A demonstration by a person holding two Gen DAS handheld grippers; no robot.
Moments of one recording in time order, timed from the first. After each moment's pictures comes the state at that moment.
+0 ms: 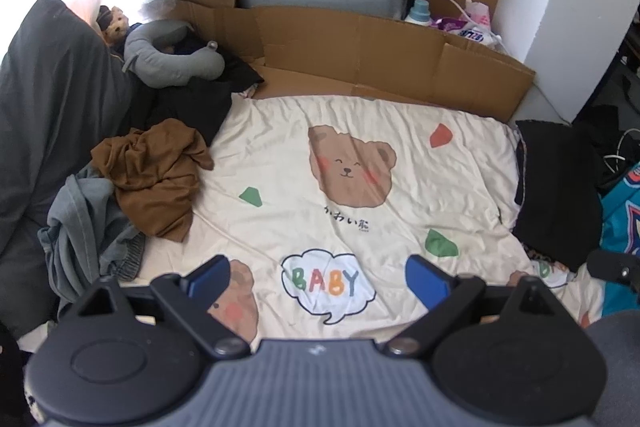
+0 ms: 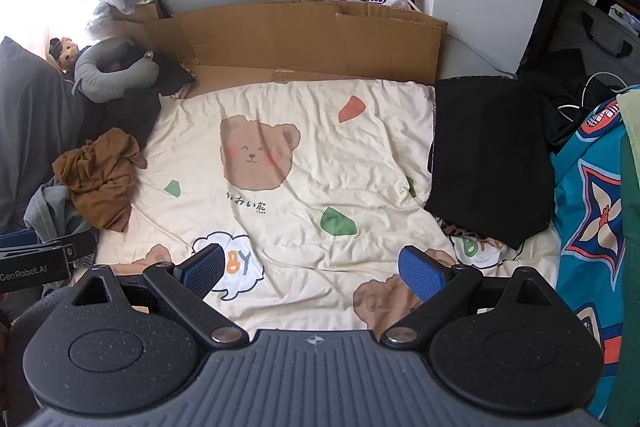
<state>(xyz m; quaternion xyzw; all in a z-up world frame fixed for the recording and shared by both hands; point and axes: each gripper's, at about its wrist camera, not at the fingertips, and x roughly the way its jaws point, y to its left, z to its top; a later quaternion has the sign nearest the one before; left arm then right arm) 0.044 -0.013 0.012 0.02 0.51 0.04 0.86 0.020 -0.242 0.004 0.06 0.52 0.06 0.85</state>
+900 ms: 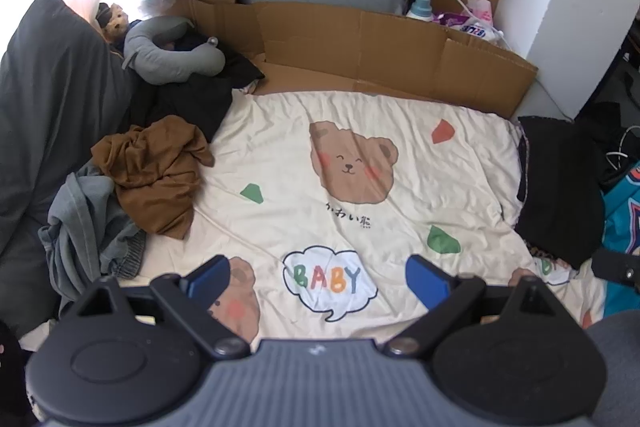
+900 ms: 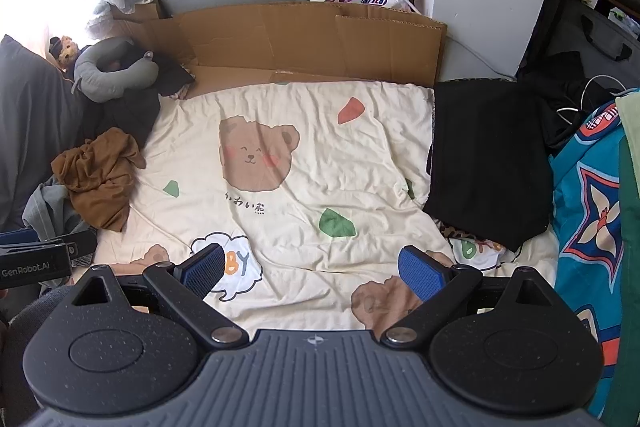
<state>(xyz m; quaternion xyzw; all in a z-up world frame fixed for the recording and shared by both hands) 0.048 -0.011 0.011 0.02 0.52 0.05 0.85 0.020 -0.242 0.005 0.06 0.52 0.06 0.85</state>
